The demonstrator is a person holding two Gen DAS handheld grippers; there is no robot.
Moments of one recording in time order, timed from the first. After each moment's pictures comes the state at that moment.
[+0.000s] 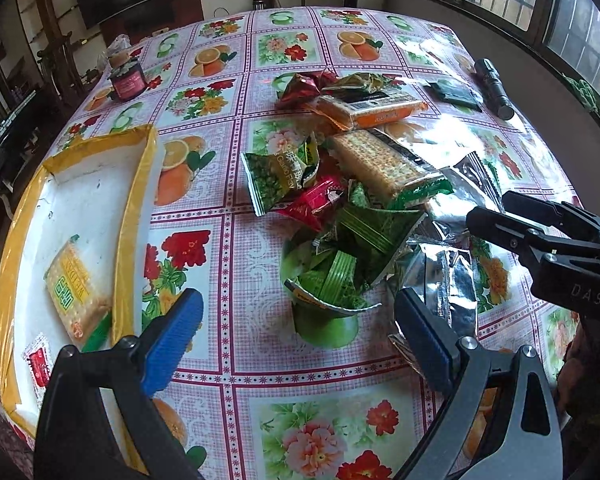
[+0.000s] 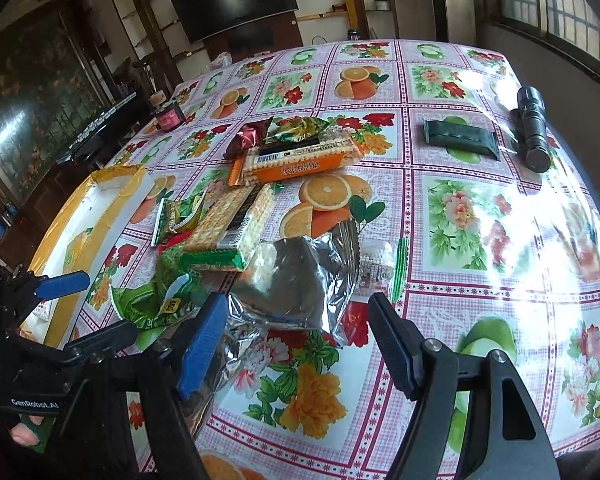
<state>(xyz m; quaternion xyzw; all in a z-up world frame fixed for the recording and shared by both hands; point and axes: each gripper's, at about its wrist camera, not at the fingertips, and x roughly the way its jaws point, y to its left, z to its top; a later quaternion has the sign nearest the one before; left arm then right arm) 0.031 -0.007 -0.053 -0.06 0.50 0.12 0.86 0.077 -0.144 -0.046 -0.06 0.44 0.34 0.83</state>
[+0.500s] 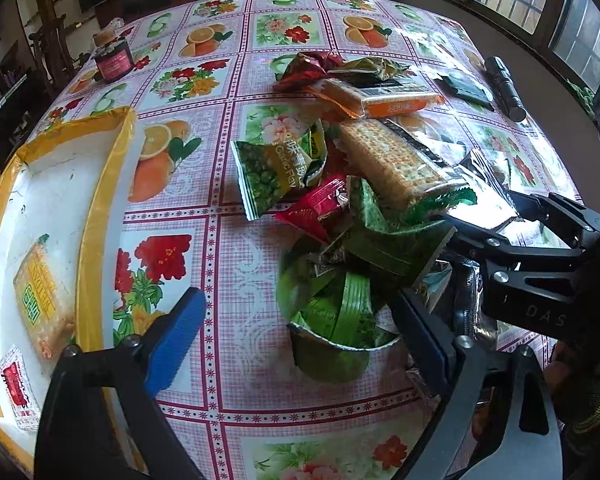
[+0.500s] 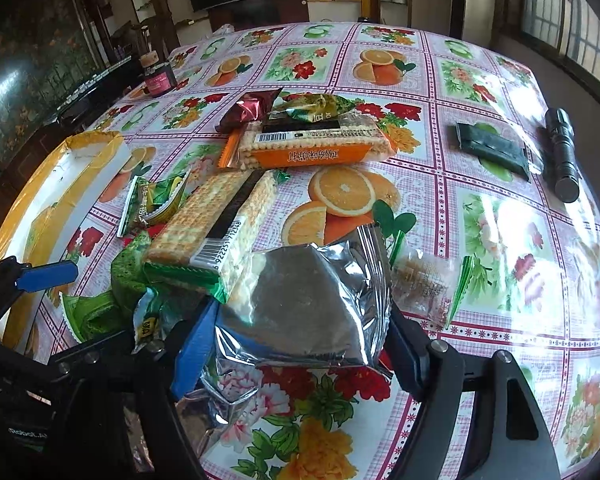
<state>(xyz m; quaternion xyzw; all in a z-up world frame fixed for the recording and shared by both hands) 0.051 0.005 -0.075 -0.09 0.51 0.10 0.85 0.090 -0.106 -0.066 -0.13 0.44 0.33 0.83</state>
